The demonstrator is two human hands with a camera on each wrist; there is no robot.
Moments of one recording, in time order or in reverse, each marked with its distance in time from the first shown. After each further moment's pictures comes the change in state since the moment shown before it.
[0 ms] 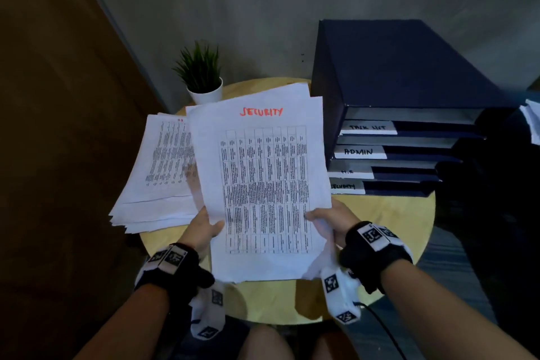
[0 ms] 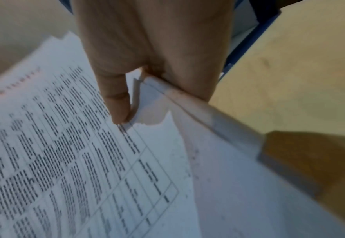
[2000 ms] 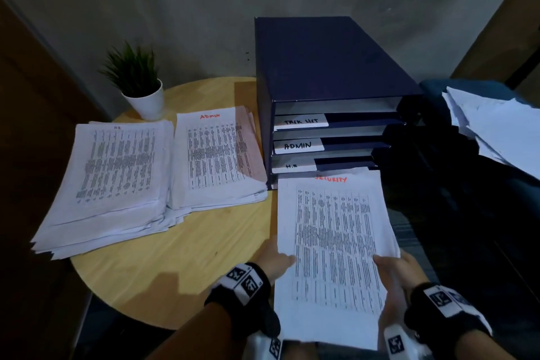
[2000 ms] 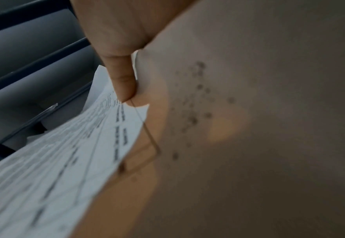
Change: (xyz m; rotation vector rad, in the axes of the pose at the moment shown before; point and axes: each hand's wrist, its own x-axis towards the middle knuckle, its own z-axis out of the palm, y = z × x) left_hand -0.034 0.007 0.206 0.277 -0.430 -0.108; right_hand -0.067 0.112 -0.175 0.151 0.551 0.096
